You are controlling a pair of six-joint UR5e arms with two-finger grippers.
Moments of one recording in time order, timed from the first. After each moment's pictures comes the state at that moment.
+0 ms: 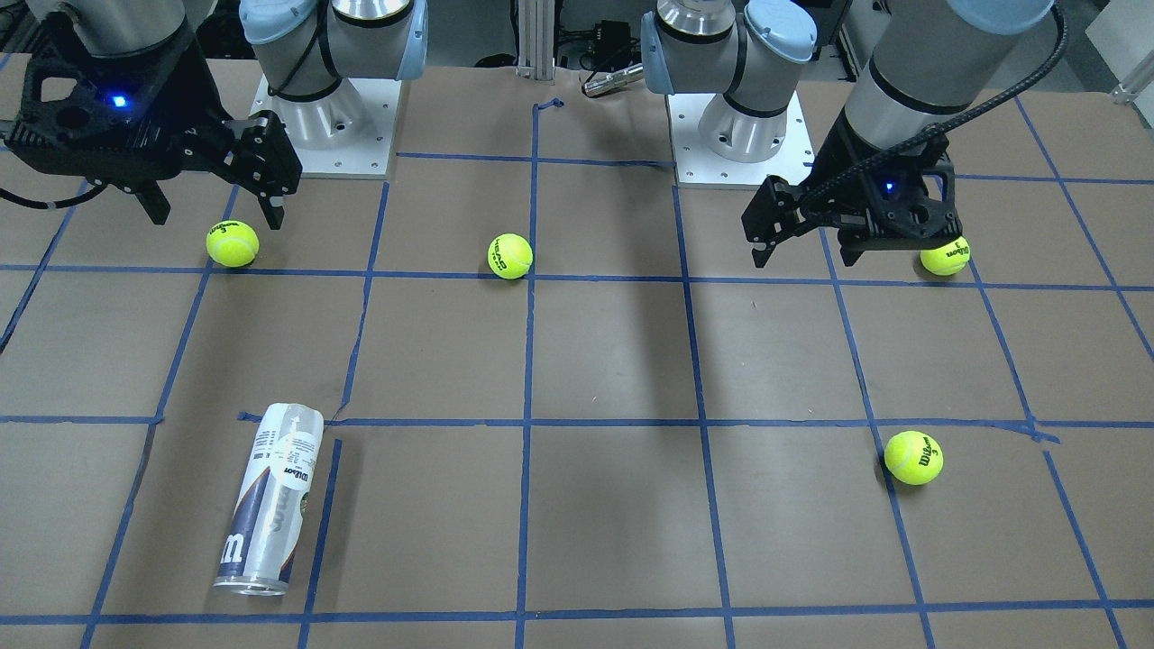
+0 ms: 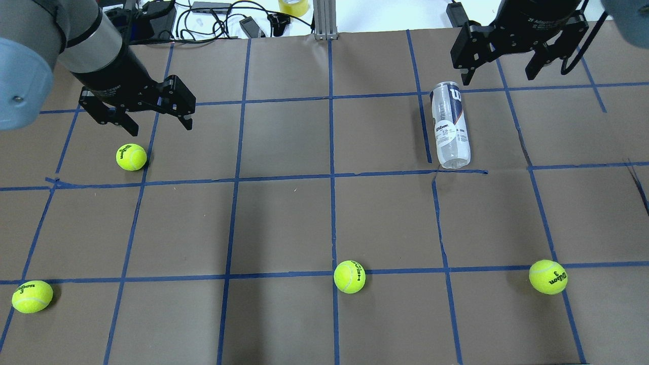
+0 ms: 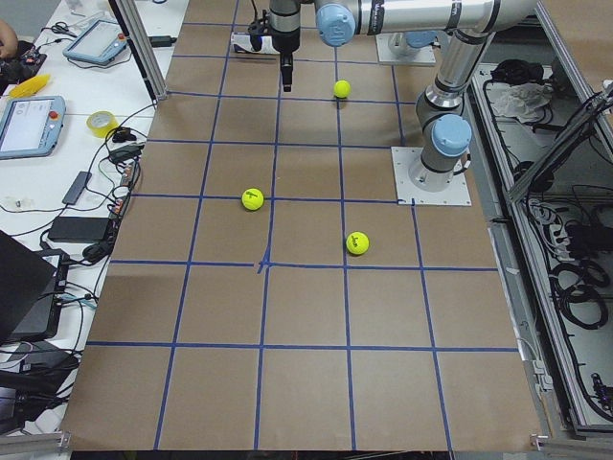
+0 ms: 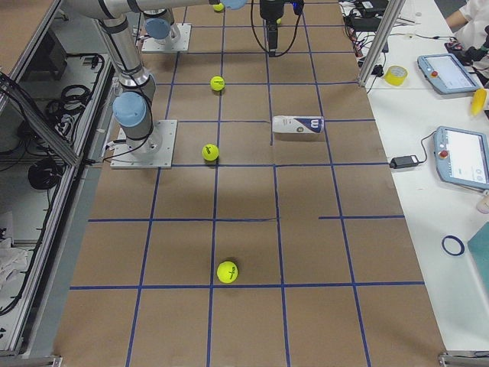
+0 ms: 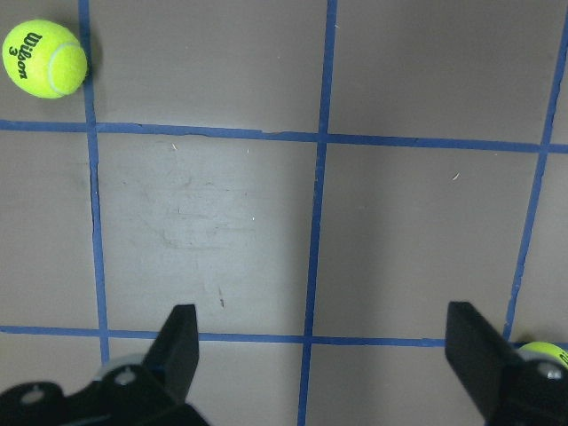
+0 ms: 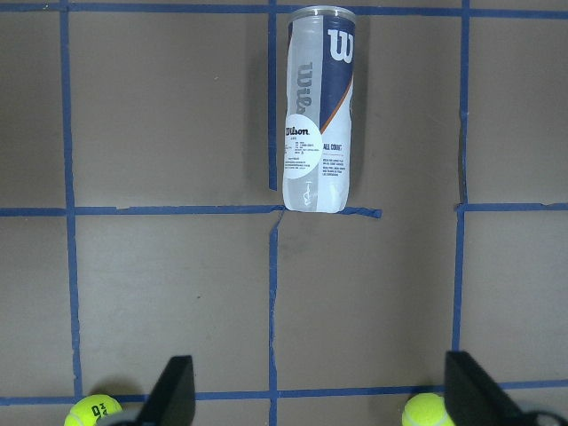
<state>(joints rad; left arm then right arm) -1.50 -1.57 -1.62 -1.52 1.55 0.00 1.57 -1.55 1.44 -1.54 -1.62 -0.01</state>
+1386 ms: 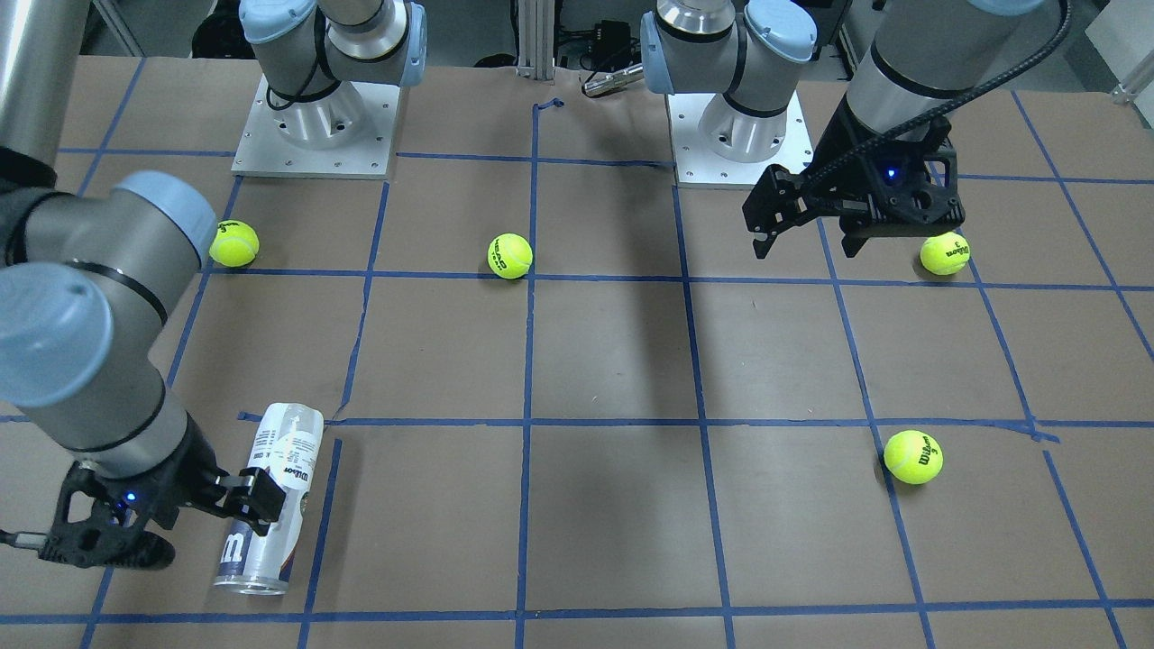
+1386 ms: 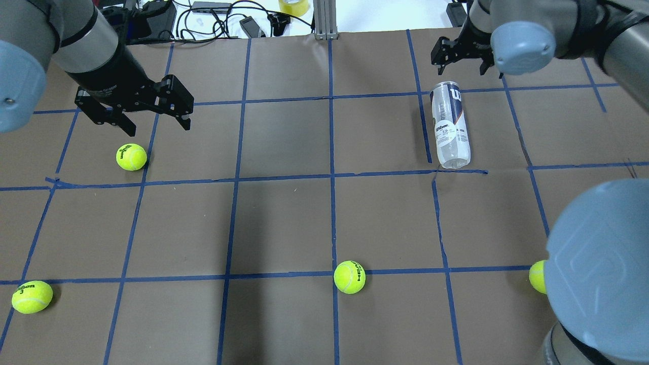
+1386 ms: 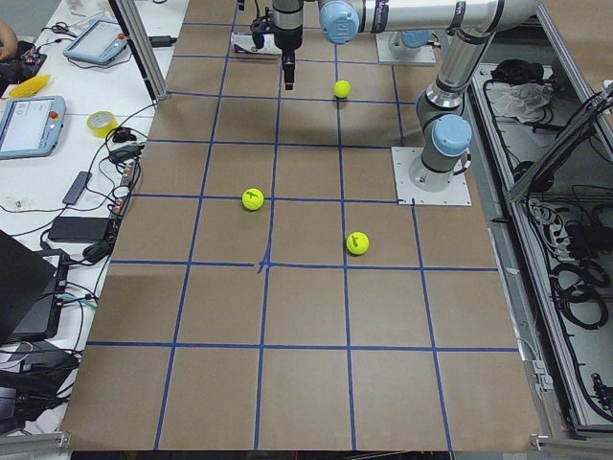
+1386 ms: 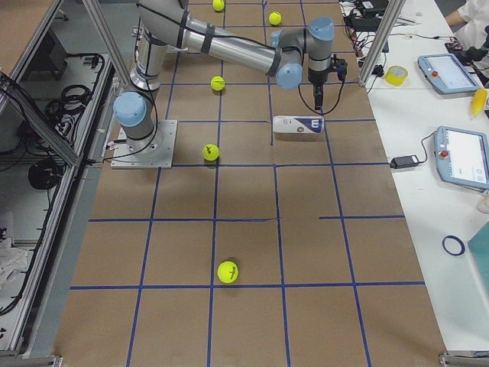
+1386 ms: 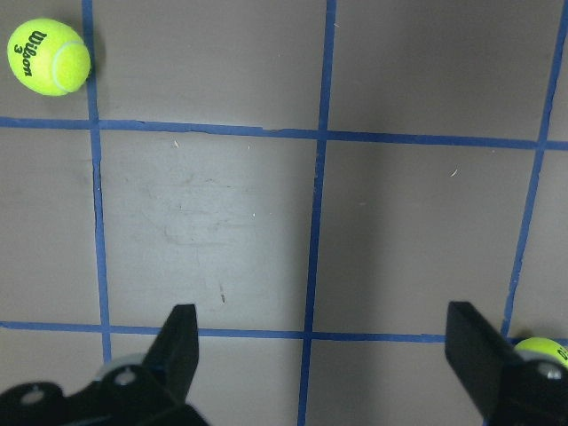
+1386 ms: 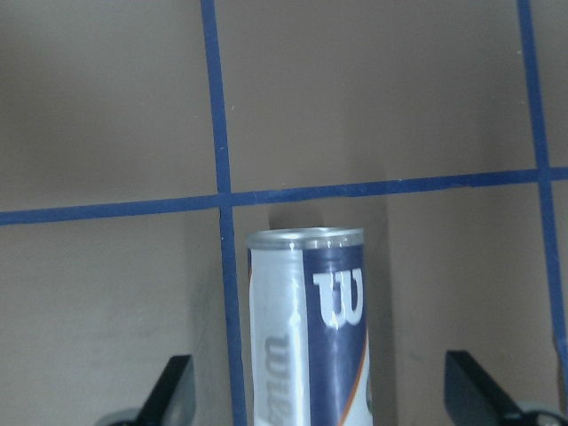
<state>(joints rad) -1.50 -1.56 -1.62 -1.53 1.55 0.00 1.49 -1.05 1.44 -2.15 -1.57 -0.01</state>
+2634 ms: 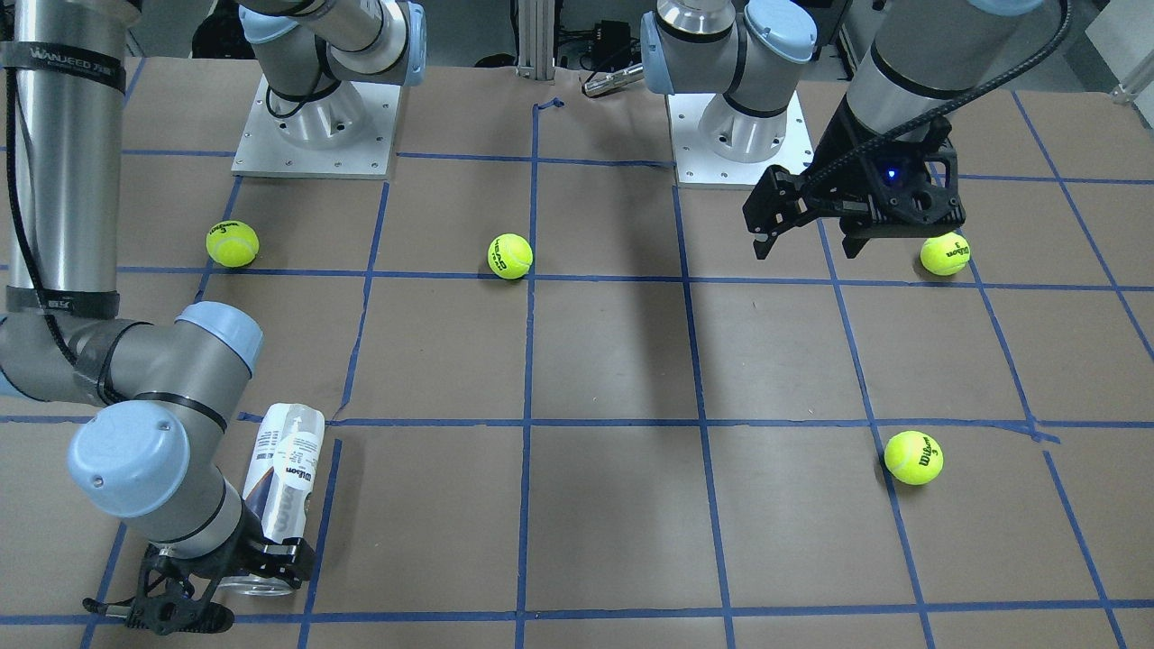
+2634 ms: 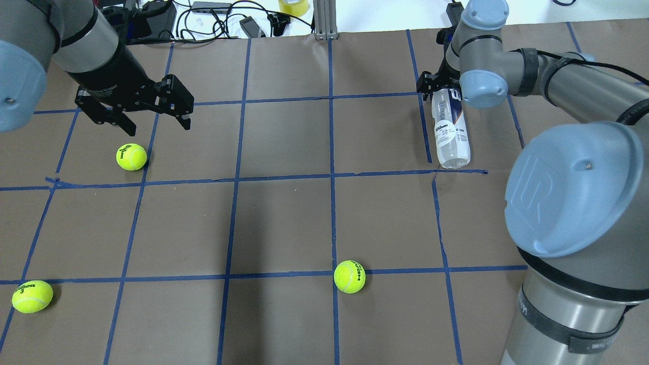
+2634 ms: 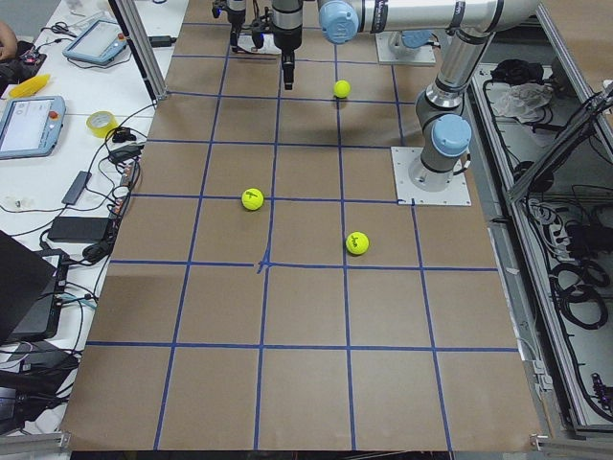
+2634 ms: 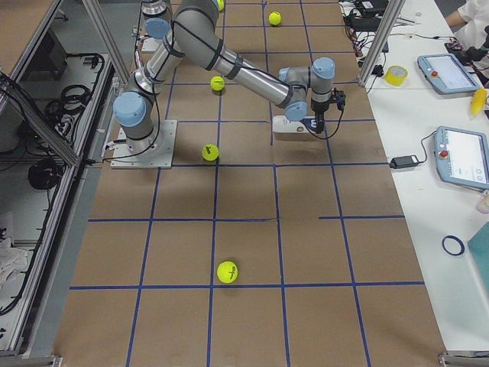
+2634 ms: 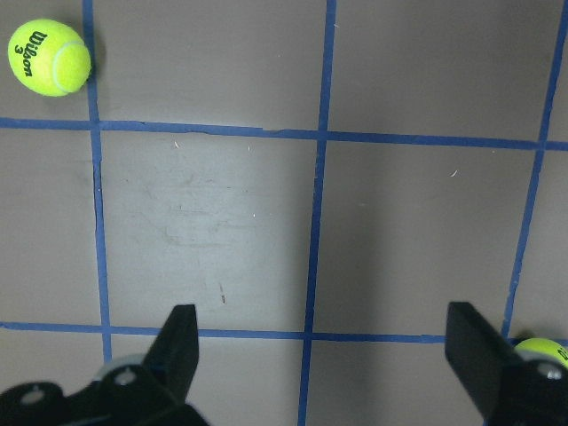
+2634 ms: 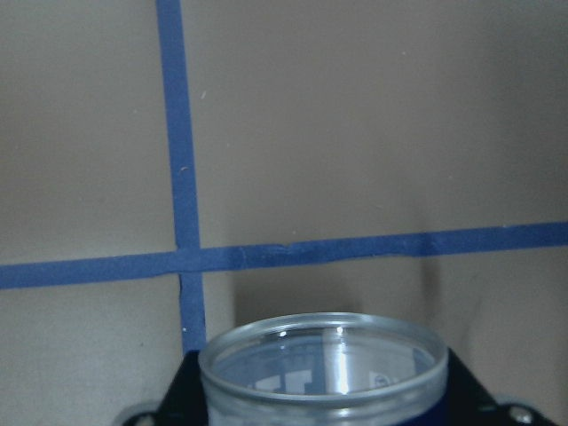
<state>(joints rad) -1.50 -1.56 -1.62 -1.52 1.55 0.00 1.49 -0.87 1.44 -2.30 -1.57 -0.01</state>
